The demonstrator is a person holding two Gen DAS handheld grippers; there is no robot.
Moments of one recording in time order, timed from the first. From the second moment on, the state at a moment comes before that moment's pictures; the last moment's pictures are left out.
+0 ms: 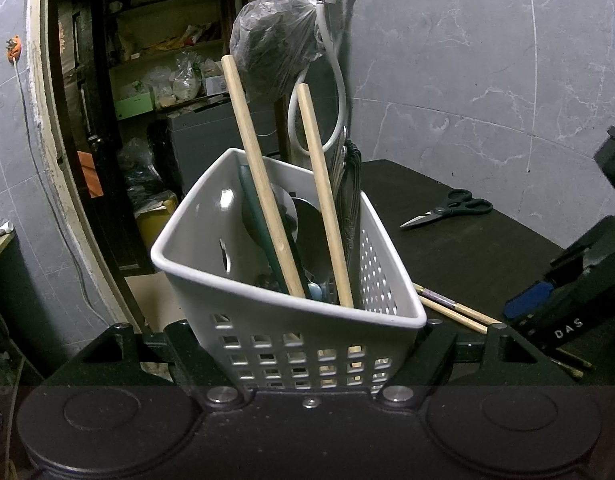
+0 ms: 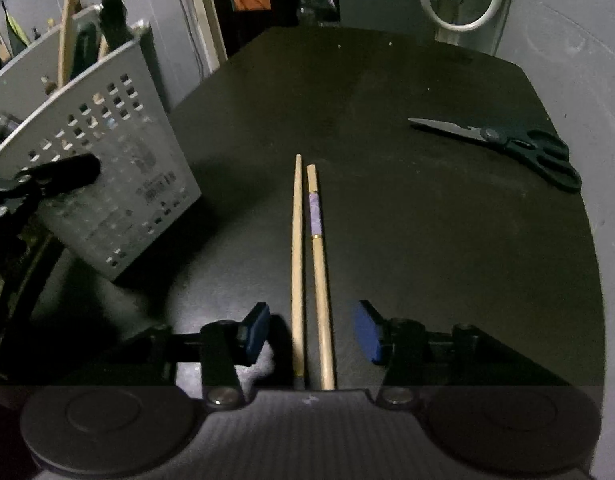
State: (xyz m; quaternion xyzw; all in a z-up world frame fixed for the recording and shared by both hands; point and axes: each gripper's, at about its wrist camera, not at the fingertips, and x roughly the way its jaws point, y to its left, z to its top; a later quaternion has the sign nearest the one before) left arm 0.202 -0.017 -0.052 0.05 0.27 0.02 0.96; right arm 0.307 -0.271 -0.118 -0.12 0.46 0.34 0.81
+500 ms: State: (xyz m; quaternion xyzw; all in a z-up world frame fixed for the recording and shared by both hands) left arm 0.201 -0.017 -0.053 0.05 0.26 0.02 0.96; right arm 0.319 -0.256 -0.113 -0.15 0.50 0.32 0.79
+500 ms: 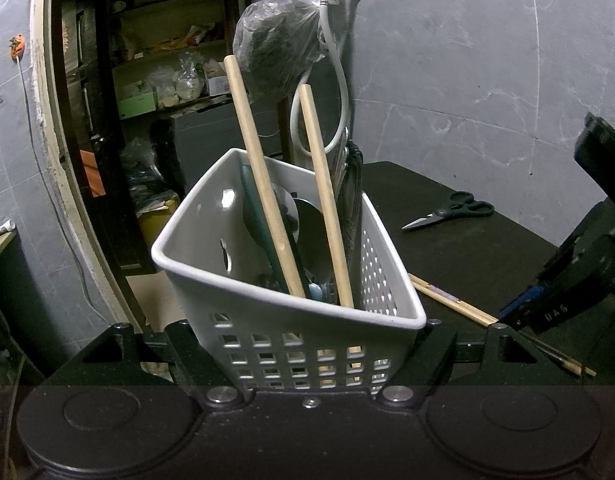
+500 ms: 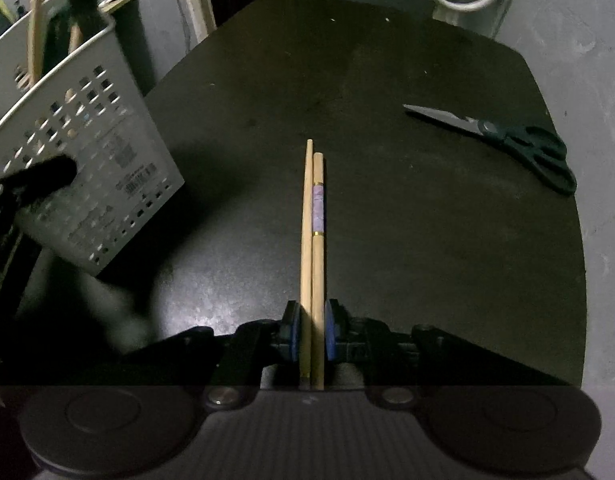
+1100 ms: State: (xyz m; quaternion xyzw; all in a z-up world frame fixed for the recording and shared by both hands) left arm 0.200 -0.017 -0.051 0.04 0.26 0.03 0.96; right arm 0.331 -0.238 -0.114 -0.17 0.50 0.33 0.79
